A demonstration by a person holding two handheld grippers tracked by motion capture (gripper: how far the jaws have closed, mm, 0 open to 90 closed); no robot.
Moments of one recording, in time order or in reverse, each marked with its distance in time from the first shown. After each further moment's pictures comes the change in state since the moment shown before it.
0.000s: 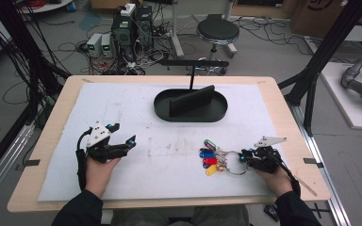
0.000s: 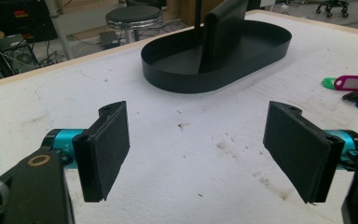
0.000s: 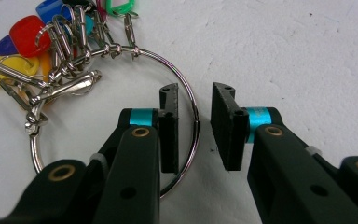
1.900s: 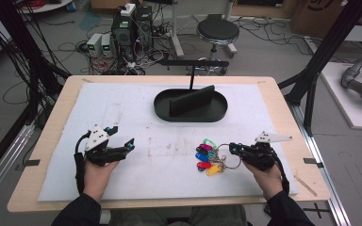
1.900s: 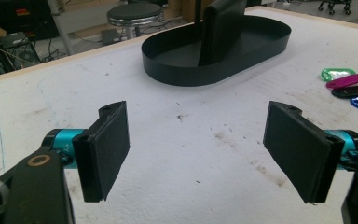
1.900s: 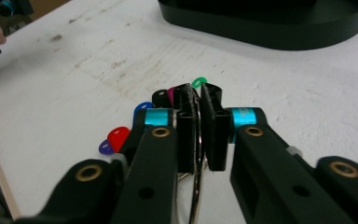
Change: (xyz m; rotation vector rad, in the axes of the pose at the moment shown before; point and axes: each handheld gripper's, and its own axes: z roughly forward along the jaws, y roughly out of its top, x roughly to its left) left arm -0.003 -0.005 -0.006 0.011 0.003 0.005; right arm 0.031 0.027 -0.016 -0.250 0.174 0.130
